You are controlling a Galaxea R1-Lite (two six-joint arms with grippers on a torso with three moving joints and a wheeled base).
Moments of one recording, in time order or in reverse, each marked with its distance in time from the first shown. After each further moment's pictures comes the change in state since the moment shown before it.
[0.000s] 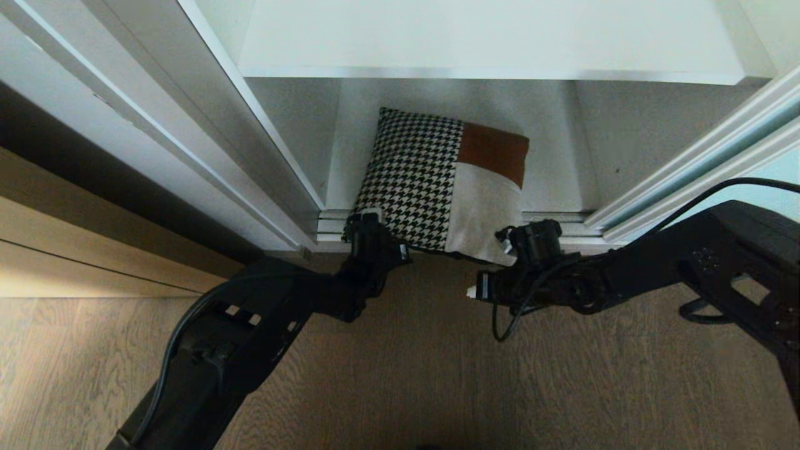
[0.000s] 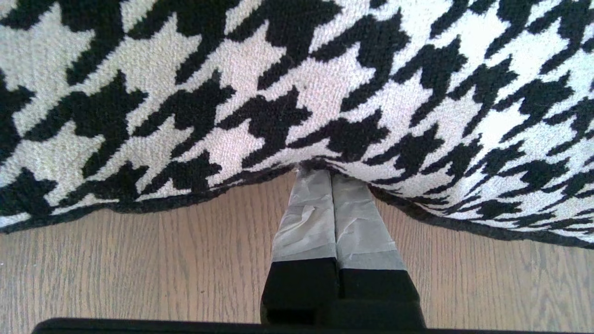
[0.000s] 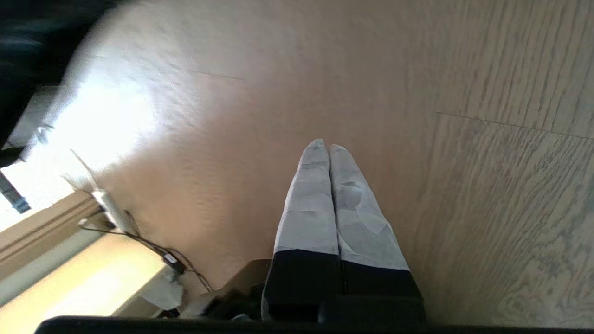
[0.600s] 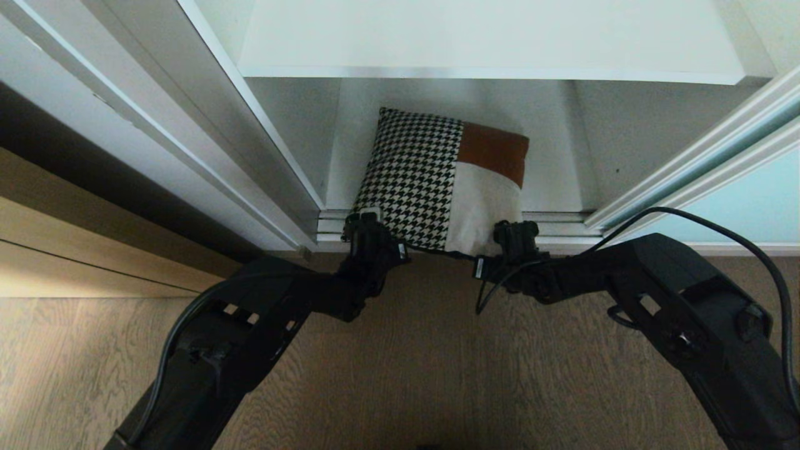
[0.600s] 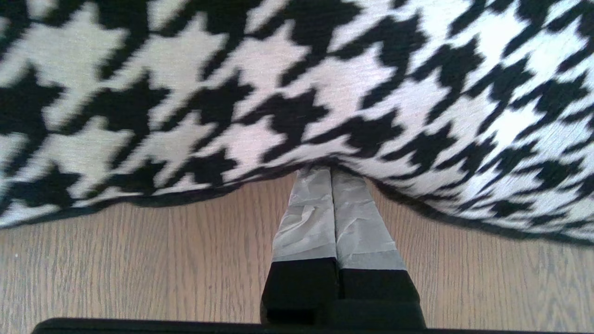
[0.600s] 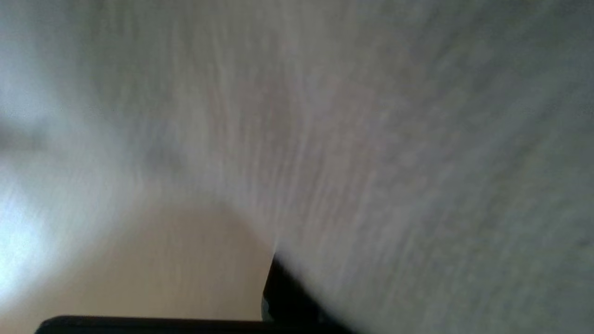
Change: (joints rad) left arm 0.001 -0.010 0.013 0.007 0.023 -0.004; right arm -0.040 0.307 -0.448 -0.010 -0.368 -0.018
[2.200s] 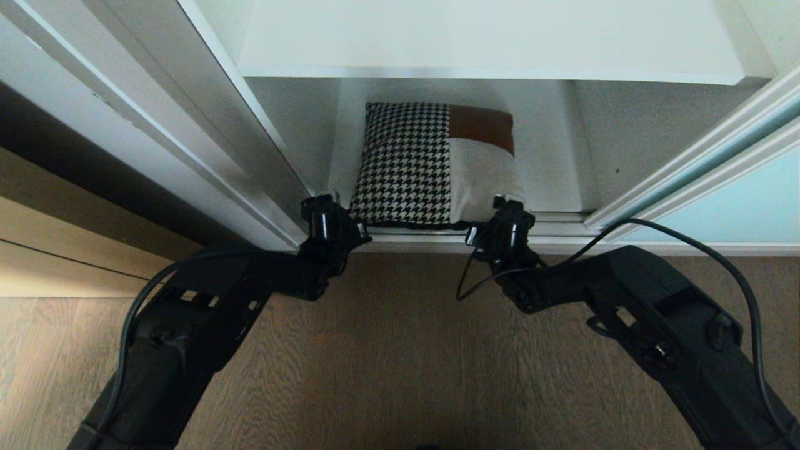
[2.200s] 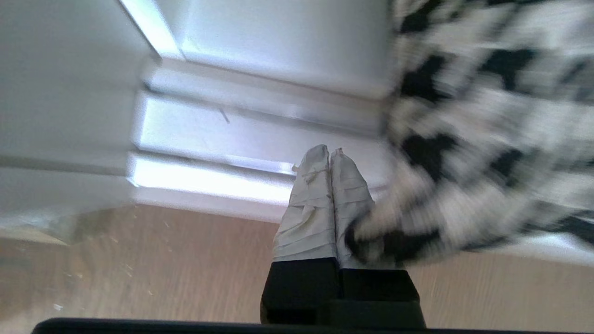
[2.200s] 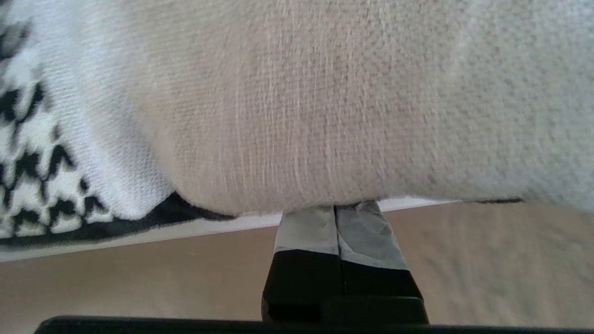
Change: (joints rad) left arm 0.149 -0.044 -0.015 0.013 -0.011 -0.029; right arm 0.061 0.055 -0.038 -0.503 -0.296 -0.127
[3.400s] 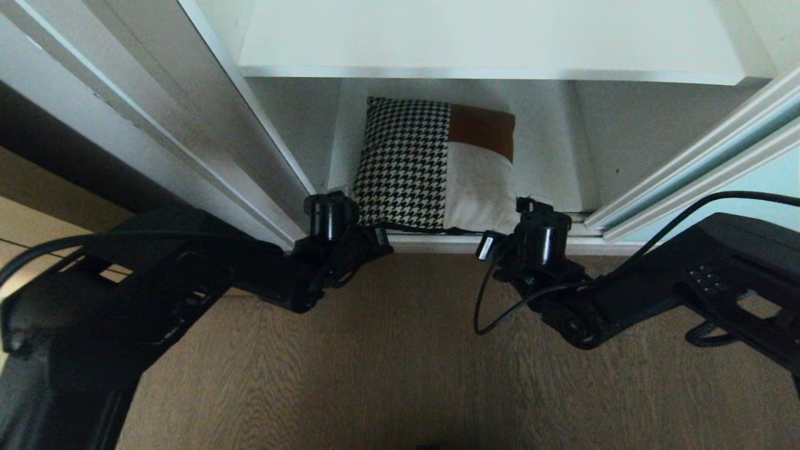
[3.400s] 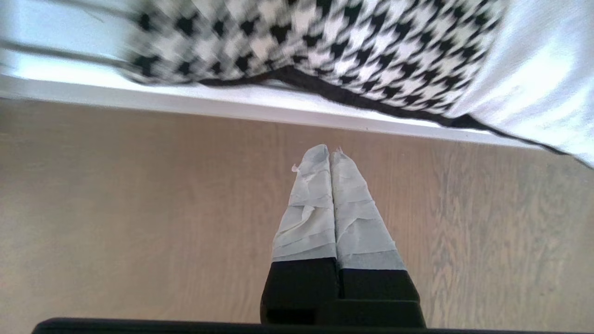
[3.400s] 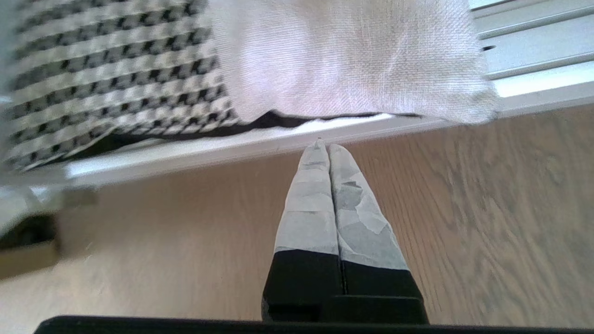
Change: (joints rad) left arm -0.126 -0.371 0.510 -0.005 -0.117 -0.119; right arm 0.085 -0.444 0.706 -0.166 0.013 0.097
